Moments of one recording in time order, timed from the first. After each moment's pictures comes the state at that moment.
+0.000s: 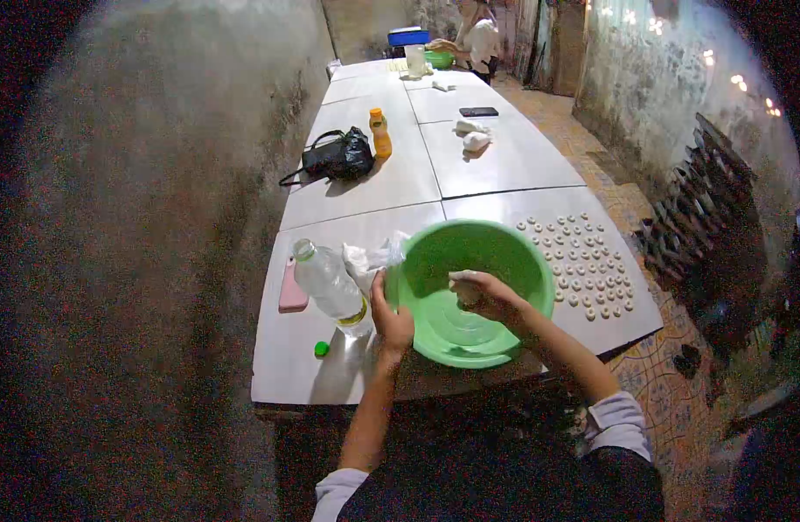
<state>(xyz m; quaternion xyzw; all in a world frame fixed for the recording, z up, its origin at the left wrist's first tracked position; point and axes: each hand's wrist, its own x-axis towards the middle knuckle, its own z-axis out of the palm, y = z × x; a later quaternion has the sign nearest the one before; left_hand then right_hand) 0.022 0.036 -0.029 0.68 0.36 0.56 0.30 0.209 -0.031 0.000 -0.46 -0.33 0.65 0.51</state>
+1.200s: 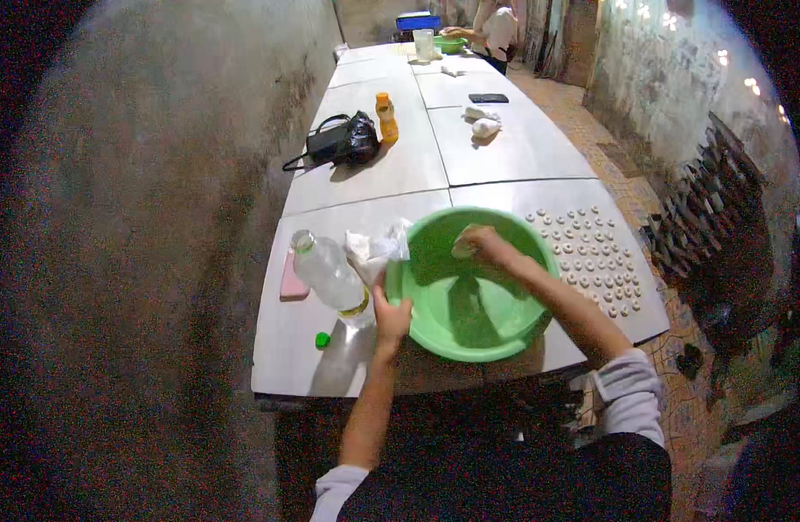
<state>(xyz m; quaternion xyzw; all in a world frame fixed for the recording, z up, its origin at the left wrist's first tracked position) 0.014 0.027 -0.026 0.62 0.42 0.51 0.42 0.284 0.060 -0.050 -0.49 -0.79 0.08 0.36</state>
